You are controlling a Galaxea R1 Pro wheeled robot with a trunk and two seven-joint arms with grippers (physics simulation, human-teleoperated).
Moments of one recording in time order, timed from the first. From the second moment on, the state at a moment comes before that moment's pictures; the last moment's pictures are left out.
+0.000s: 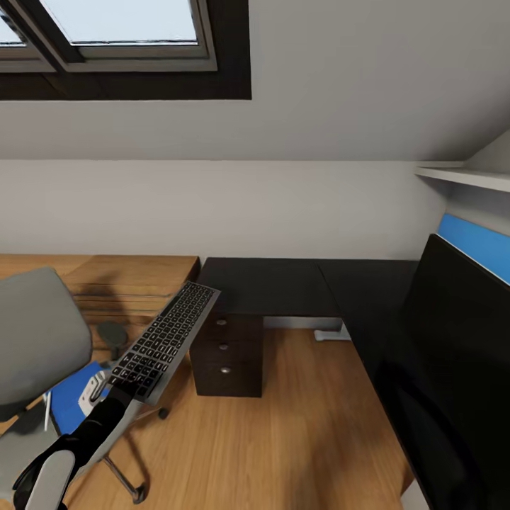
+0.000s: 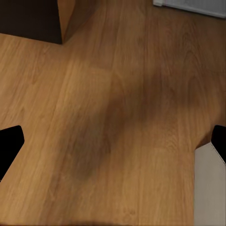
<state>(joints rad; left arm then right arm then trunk) -0.11 0.00 0.32 -1.50 0.97 0.46 0.06 -0.30 -0.02 0.03 0.02 0.17 -0.73 -0.14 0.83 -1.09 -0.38</state>
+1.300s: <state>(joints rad) -0.11 0.00 0.32 -1.50 0.97 0.46 0.05 -0.30 -0.02 0.03 0.02 0.17 -0.73 -0.14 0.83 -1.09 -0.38</state>
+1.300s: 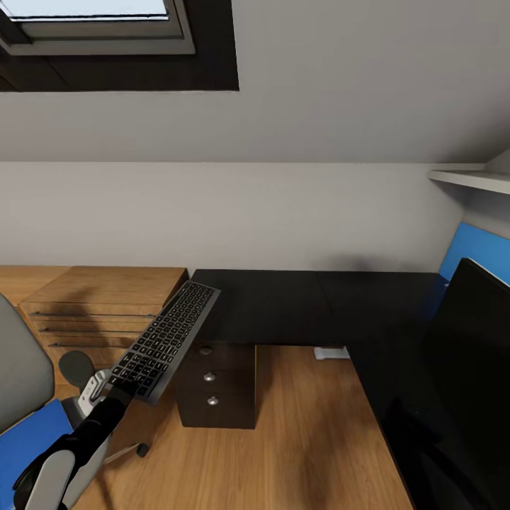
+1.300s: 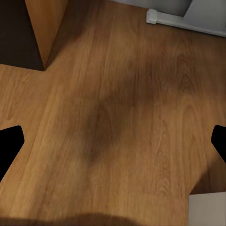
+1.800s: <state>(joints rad) -0.11 0.00 0.32 -1.50 0.97 0.46 0.05 -0.30 -0.02 0.03 0.02 0.17 -0.77 -0.14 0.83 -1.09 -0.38</state>
